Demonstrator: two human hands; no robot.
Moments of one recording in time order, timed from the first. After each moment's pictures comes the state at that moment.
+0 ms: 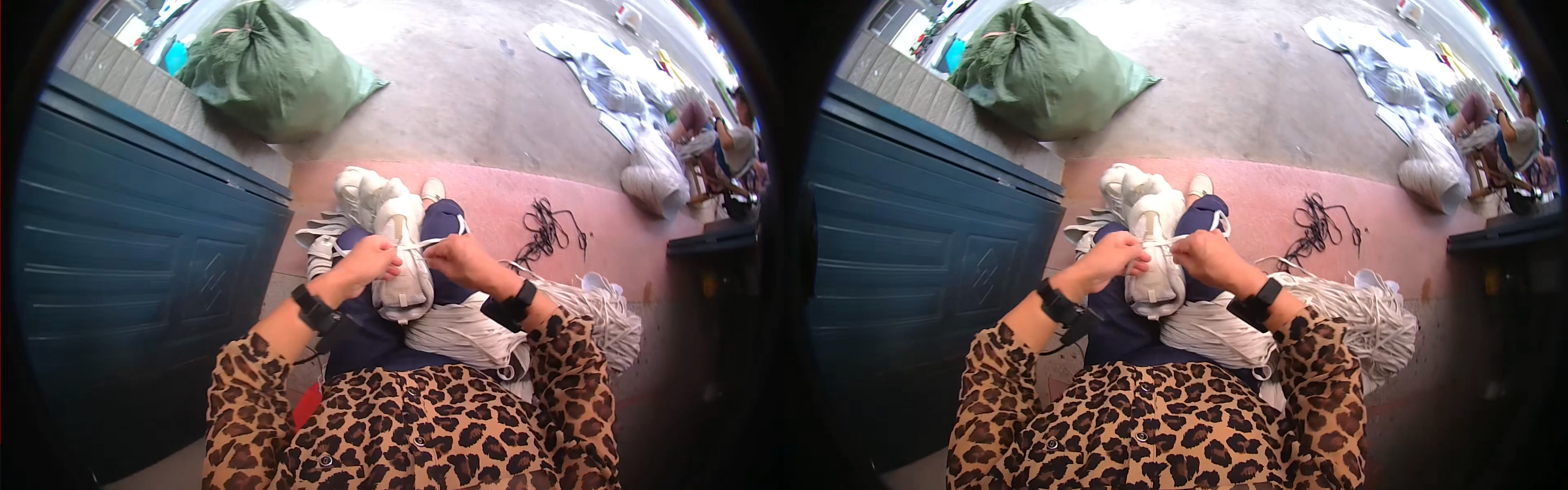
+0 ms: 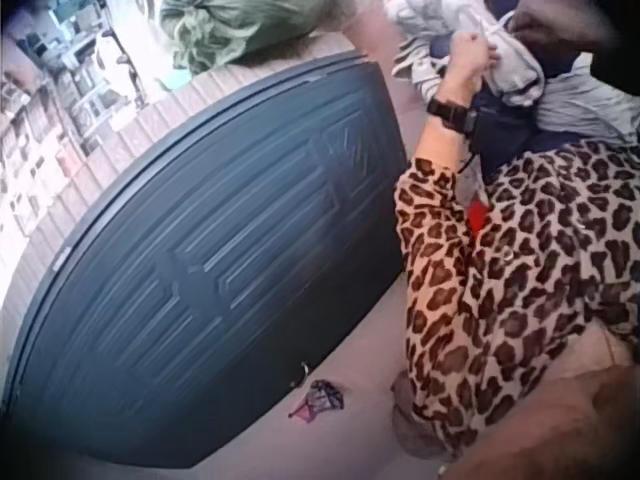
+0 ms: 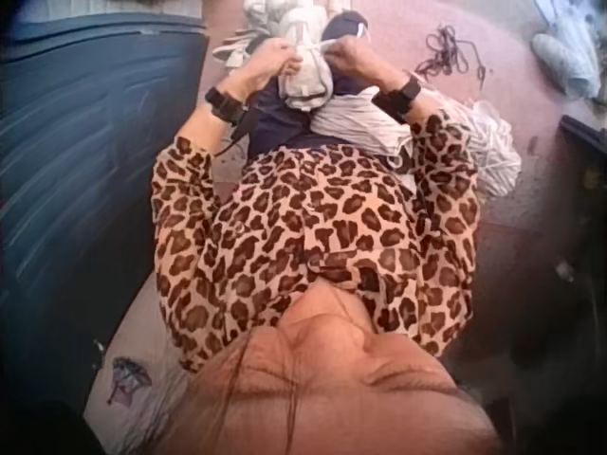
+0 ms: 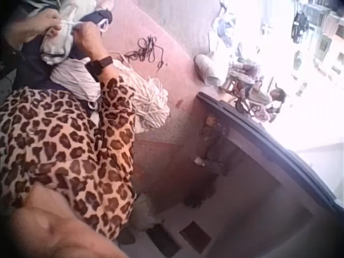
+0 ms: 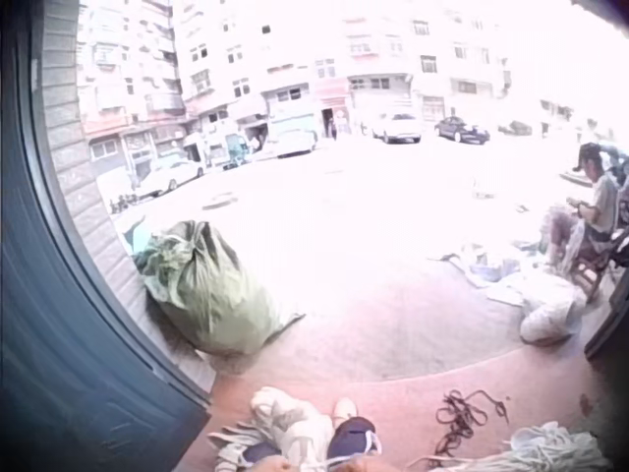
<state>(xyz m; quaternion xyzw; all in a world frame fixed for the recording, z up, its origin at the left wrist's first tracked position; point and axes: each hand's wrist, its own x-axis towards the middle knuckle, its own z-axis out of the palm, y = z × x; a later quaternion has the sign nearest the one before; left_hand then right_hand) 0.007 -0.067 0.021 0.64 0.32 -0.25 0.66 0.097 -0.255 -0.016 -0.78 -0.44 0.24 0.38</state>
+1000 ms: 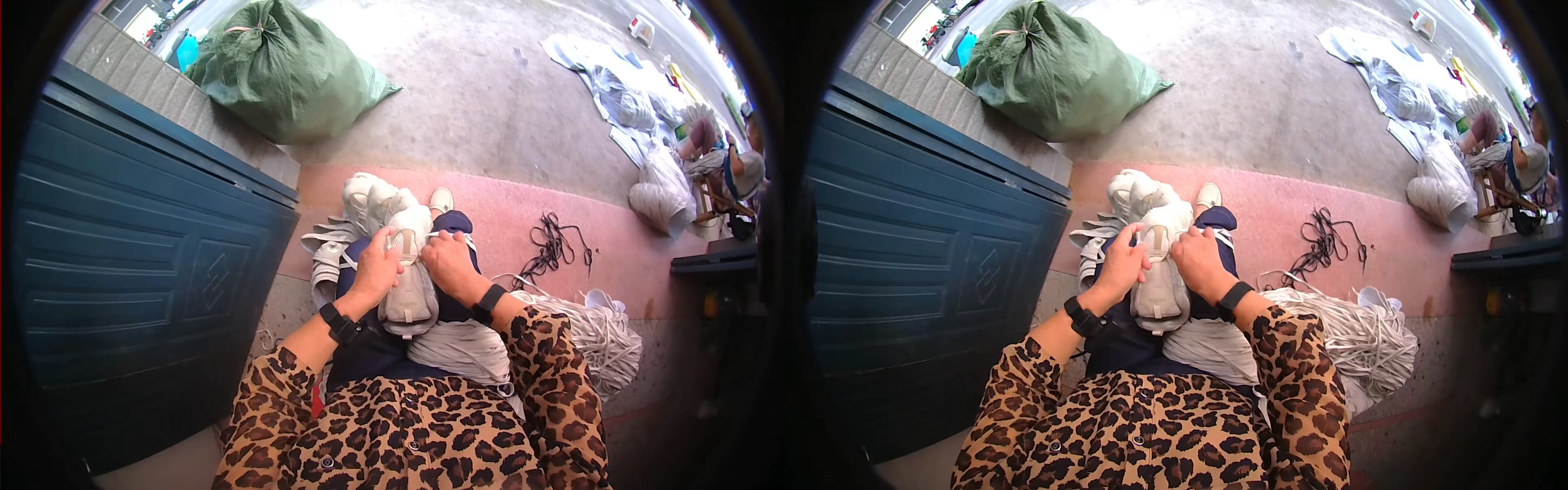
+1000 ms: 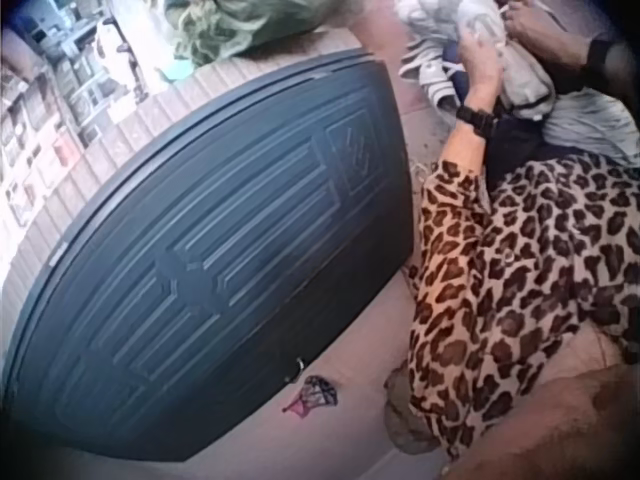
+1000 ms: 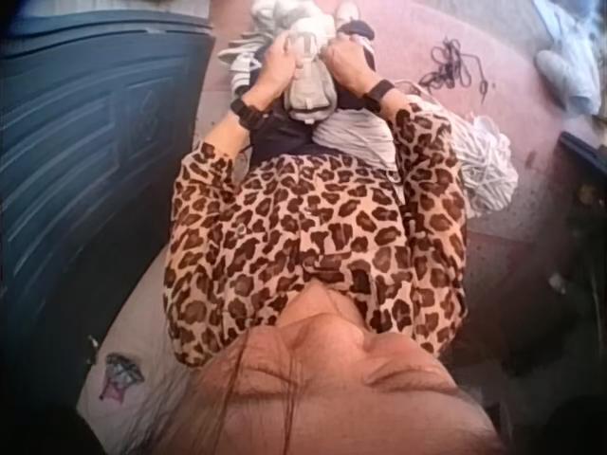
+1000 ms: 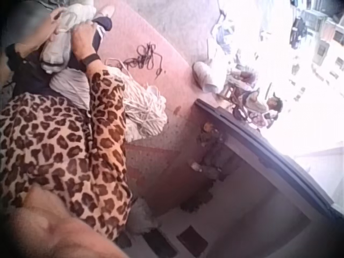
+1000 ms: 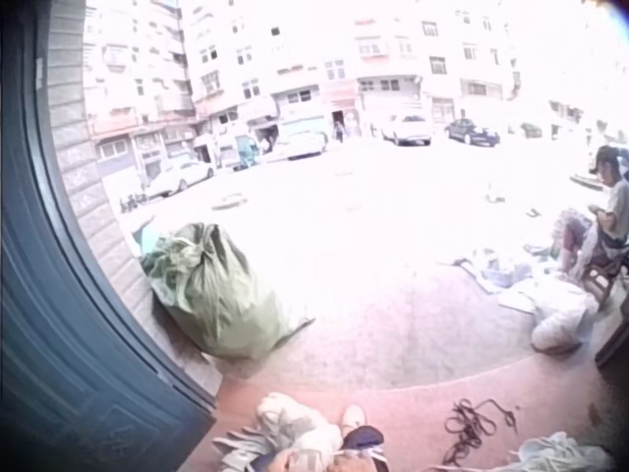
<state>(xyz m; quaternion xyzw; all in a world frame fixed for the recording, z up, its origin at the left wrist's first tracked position) 0.015 -0.074 0.003 0.72 0.36 -0.04 0.60 0.103 -0.210 -0.049 -0.84 -0.51 0.08 0.15</state>
